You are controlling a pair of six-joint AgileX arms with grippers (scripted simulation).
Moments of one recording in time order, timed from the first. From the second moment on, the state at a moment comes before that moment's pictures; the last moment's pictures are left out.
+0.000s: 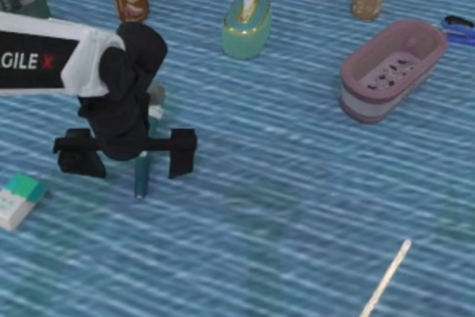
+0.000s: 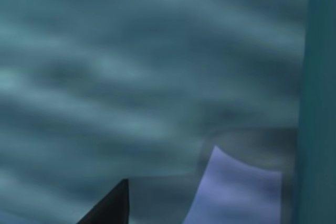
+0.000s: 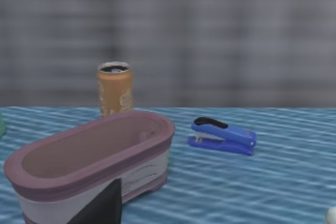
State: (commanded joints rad) left arm -0.38 2.08 1.22 -0.62 -0.03 -0.35; right arm 0.00 0.00 0.00 0.00 0.00 0.00
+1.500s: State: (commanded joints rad) left arm -0.38 2.08 1.22 -0.62 -0.03 -0.35; right arm 0.00 0.00 0.00 0.00 0.00 0.00
